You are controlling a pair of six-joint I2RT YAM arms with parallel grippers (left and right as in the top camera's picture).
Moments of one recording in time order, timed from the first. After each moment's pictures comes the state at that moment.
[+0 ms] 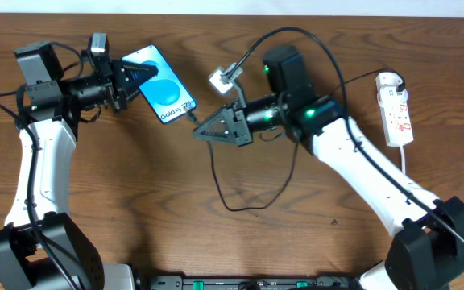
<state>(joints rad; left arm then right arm) 0.27 1.59 1.21 -0.24 1.36 -0.90 0.55 1.69 1.34 -0.21 -1.21 0.39</state>
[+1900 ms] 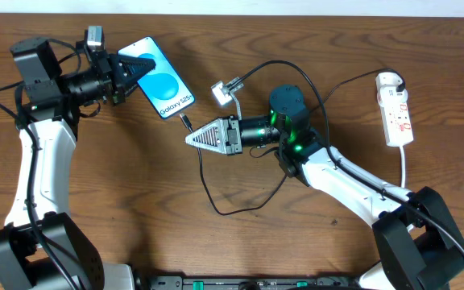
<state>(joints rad) 0.27 1.59 1.21 -0.16 1.33 -0.91 0.60 1.70 0.99 0.63 -1.10 1.03</state>
